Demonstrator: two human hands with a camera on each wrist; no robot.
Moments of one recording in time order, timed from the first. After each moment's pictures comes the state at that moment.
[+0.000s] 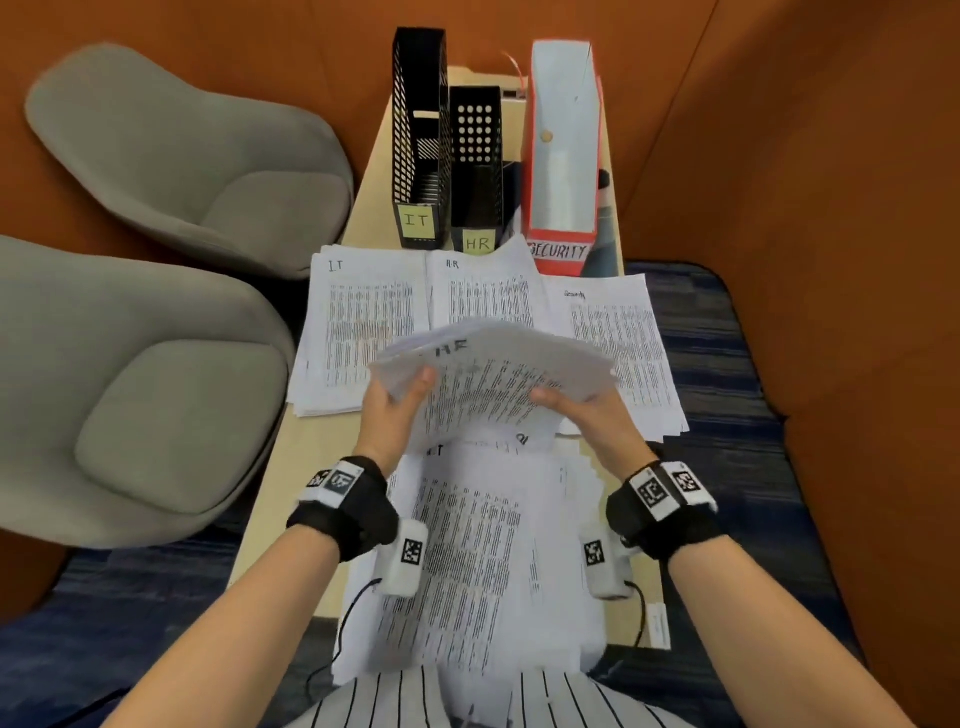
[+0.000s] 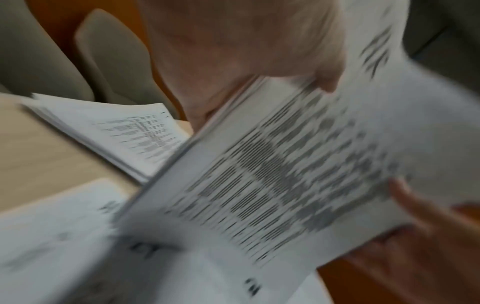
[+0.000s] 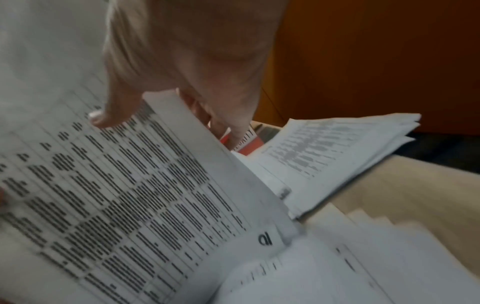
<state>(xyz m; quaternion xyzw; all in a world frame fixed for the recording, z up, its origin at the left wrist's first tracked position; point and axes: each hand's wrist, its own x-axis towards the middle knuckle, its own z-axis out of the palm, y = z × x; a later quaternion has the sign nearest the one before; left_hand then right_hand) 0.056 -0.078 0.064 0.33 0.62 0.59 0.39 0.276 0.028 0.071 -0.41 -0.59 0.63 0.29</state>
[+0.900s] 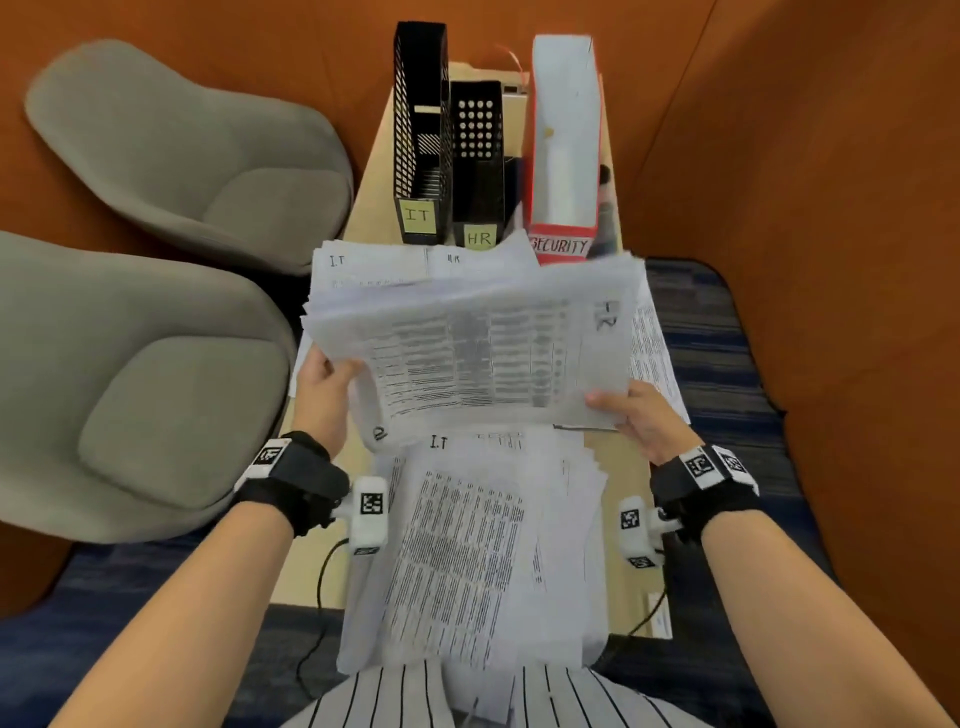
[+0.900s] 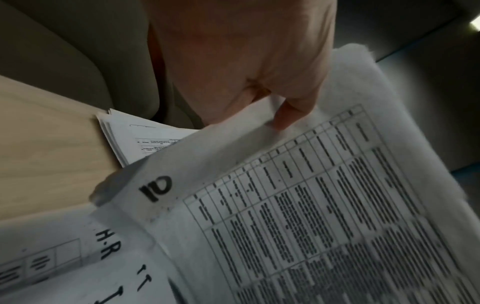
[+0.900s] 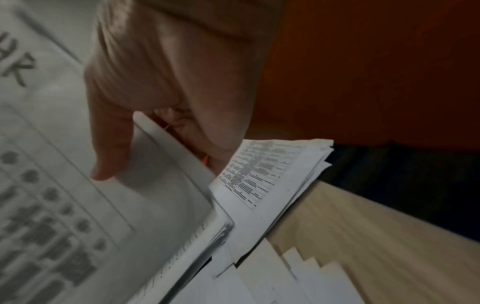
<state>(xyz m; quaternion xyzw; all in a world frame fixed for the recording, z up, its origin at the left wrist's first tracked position) -0.008 -0.087 0.051 0.23 0.64 0.64 0.36 0.329 0.062 0.030 -0.45 -0.48 0.72 0.23</state>
